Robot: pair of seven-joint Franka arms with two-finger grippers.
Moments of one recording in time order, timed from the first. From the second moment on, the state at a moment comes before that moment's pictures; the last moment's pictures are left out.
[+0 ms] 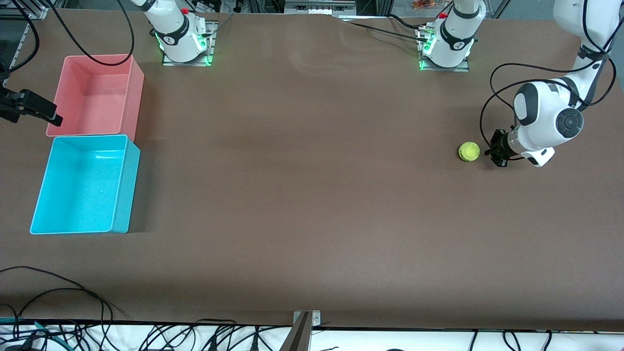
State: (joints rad) left arm 0.25 0.28 -0.05 -2.38 0.03 2.48 -1.39; right arm 0.00 0.05 -0.07 -1.51 0.01 1.56 0.01
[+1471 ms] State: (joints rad) left arm 0.15 0.45 -0.39 -2.04 0.06 2.24 -1.89; right arm 0.00 0.05 -0.07 -1.51 0.01 1.56 0.01
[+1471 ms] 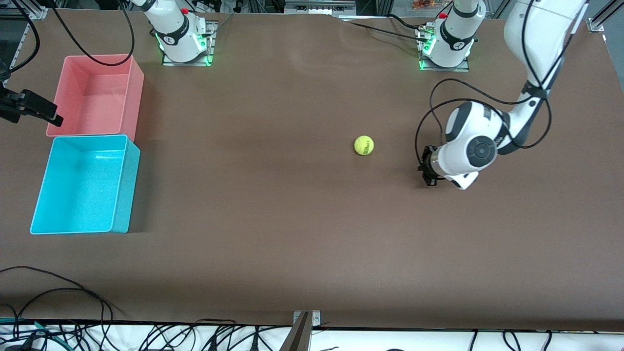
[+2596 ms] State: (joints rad) left arm 0.52 0.15 -0.39 -2.04 0.06 2.11 -1.06; right arm 0.03 0.08 -0.07 -1.51 0.01 1.56 0.01
